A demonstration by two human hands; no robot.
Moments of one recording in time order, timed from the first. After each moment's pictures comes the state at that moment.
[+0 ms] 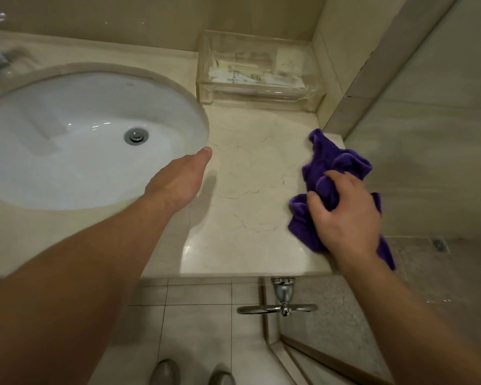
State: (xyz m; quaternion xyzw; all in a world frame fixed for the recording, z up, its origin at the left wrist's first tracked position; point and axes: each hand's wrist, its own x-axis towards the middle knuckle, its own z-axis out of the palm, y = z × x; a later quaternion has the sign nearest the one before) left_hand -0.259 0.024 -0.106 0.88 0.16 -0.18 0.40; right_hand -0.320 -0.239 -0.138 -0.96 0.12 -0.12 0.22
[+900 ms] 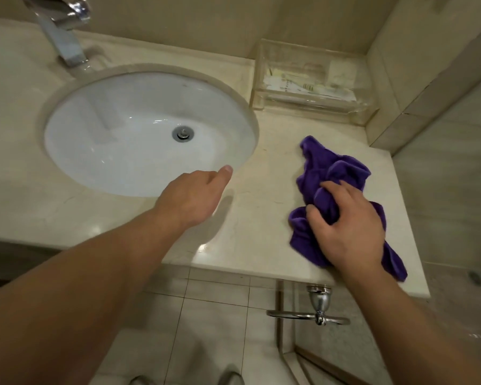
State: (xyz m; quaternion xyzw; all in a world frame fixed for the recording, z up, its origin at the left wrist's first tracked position) left_hand -0.298 0.082 -0.104 0.94 0.10 -0.15 0.31; right_hand -0.321 -0.176 -0.136 -0.97 0.03 -0.09 0.21
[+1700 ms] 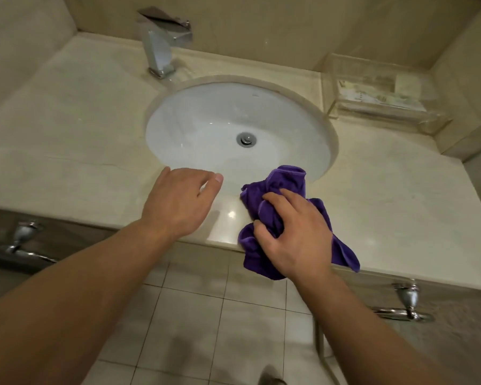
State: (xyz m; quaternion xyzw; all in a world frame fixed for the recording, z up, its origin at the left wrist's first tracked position) left_hand -0.353 0.268 -0.112 0.97 0.00 0.01 0.22; right_hand -0.378 0.054 -0.144 -0.97 -0.09 -0.09 0.23
